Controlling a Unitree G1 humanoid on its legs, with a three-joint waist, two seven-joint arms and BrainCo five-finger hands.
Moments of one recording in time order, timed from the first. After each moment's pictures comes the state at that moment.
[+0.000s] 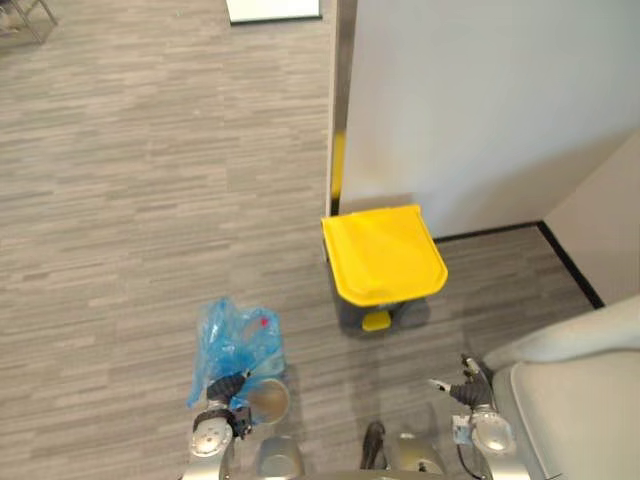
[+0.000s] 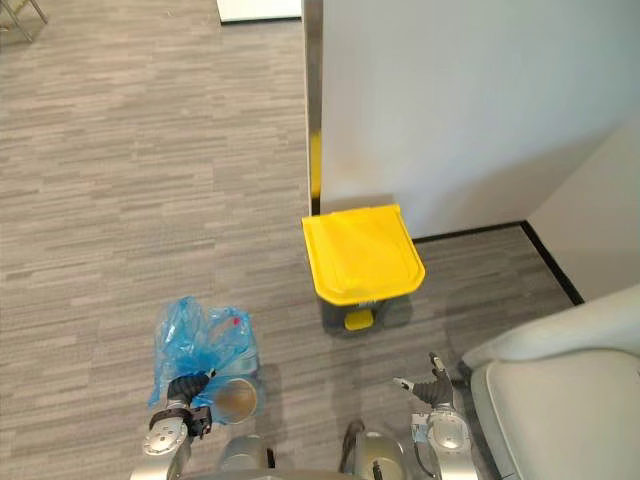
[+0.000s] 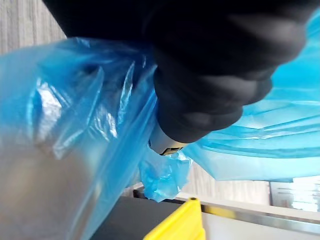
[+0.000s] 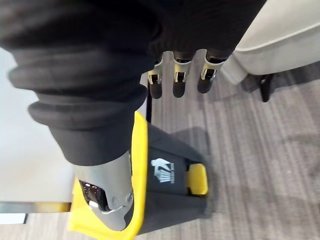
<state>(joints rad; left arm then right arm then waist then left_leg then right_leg) 0.17 0.05 0.10 0.51 -0.01 -0.18 0.11 0.11 -0.09 -0.14 0.61 -0.12 -0.13 -0.15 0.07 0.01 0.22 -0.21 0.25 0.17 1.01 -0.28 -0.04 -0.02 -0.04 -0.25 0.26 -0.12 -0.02</state>
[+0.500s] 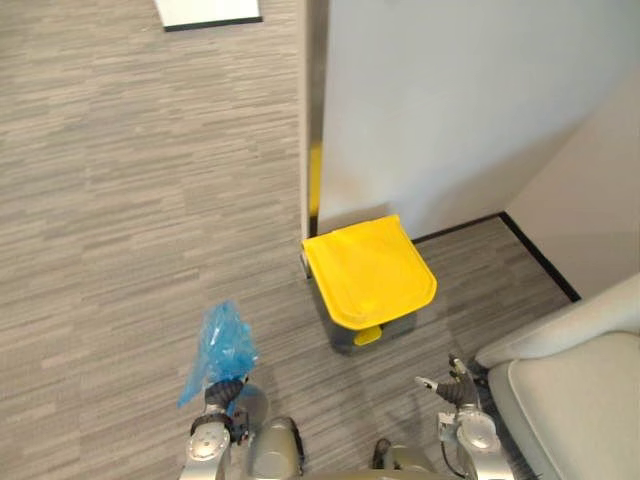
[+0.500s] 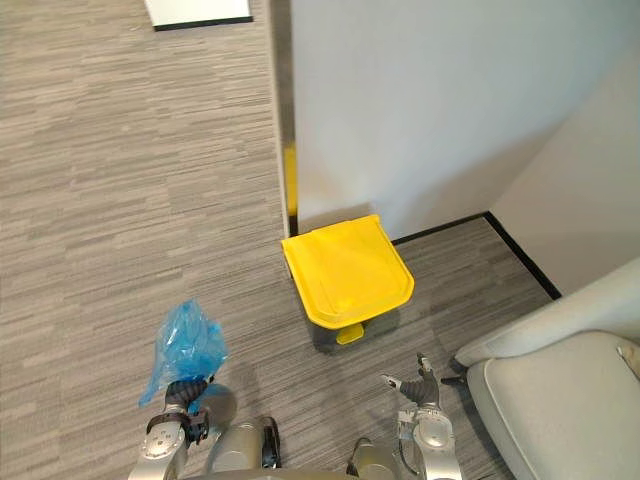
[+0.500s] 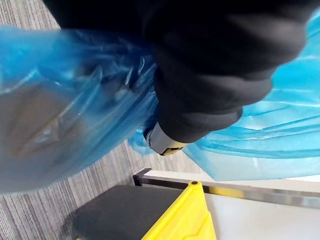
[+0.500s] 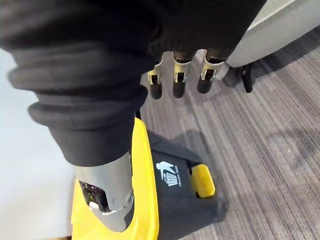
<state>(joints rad) 0.21 0.10 0.07 0.55 -0.01 -0.18 0.11 0.12 -0.06 -0.16 0.65 -0.13 -0.13 -0.16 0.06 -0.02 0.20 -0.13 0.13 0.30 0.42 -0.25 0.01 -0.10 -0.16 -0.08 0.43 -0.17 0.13</state>
